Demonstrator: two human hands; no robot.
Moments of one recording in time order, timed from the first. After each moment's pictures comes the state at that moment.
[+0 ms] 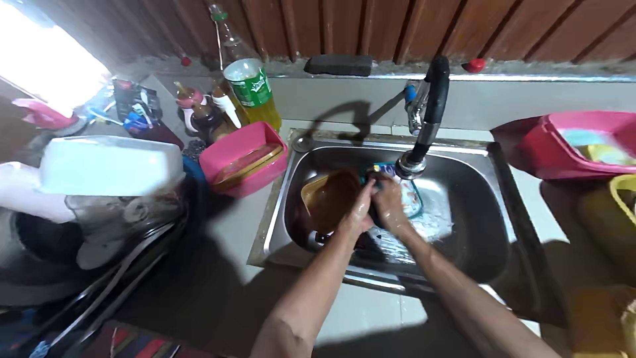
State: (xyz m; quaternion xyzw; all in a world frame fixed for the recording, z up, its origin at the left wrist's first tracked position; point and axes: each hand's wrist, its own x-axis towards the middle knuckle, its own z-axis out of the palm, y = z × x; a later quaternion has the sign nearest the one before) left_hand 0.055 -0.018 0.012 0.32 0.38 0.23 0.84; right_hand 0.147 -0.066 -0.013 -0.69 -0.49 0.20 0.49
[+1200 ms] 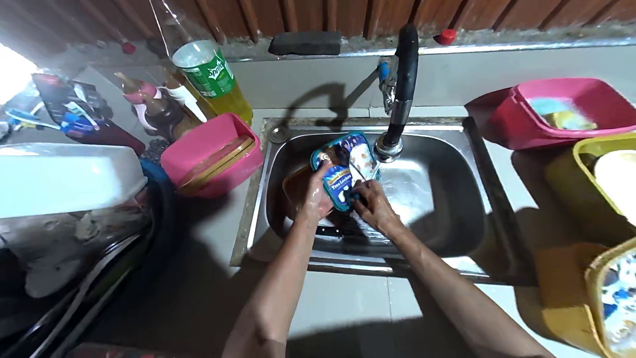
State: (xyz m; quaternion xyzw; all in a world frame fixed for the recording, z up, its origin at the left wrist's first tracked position) left_hand 0.014 0.010 0.007 0.32 0.31 0.30 0.84; right_hand 0.151 -0.097 -0.027 -0.69 -0.57 0.22 0.38
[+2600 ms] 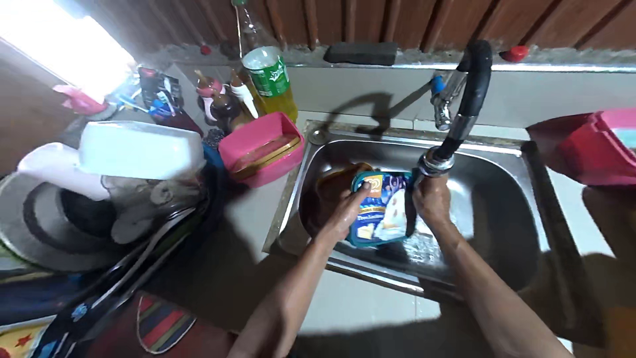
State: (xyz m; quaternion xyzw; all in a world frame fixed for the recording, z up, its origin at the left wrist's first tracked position) left_hand -0.024 -0.018 0.051 0.48 0.44 0.25 0.72; right_hand 0.186 -0.063 -0.013 -0.79 -0.48 0.07 0.37
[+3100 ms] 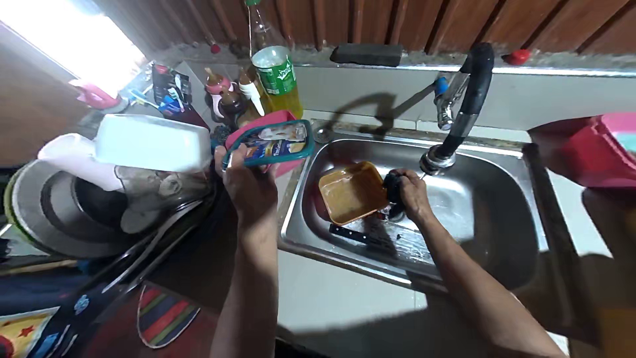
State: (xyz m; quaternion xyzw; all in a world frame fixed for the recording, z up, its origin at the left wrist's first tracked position) left_hand -0.127 0.034 0.135 0.27 0.42 0.71 0.49; right_hand 0.157 -0.039 -0.017 -0.67 -0.34 0.37 0.55
